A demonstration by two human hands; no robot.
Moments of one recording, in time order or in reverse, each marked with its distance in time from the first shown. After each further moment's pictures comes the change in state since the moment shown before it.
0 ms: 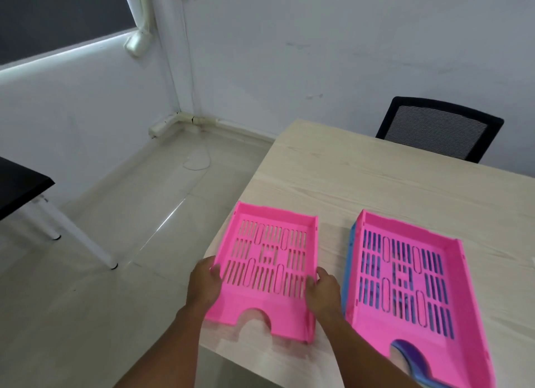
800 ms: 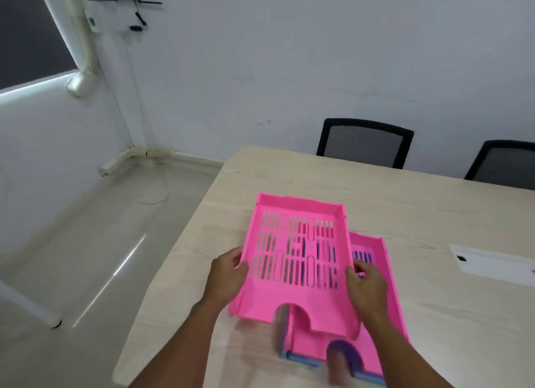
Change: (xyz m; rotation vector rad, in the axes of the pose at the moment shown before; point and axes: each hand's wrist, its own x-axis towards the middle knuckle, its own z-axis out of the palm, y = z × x) left_hand -0.052 0.168 0.071 -0.244 -0.277 0.350; right_hand 0.010 0.065 -0.207 0.249 0.498 -0.104
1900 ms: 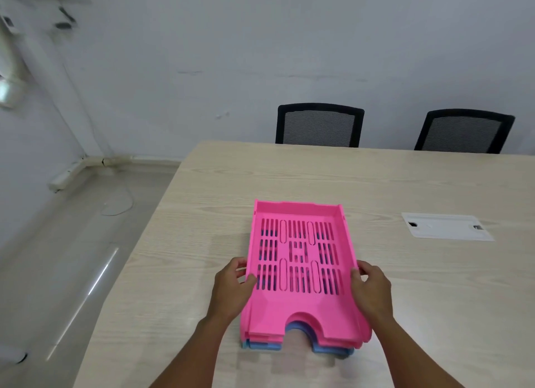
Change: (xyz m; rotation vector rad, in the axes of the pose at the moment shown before) left_hand -0.027 0.021 0.106 -0.021 -0.096 -0.041; right_hand -0.002 0.067 -0.090 -0.052 -0.028 0.165
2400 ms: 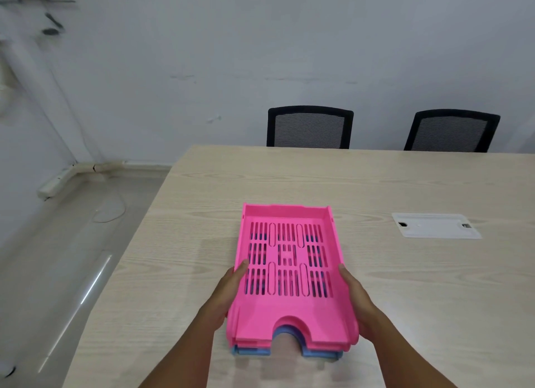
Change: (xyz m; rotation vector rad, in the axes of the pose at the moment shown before) left_hand 0.040 -0.040 0.015 -0.278 -0.330 -0.447; right_hand 0.015 0.027 0.004 0.623 -0.576 0.449
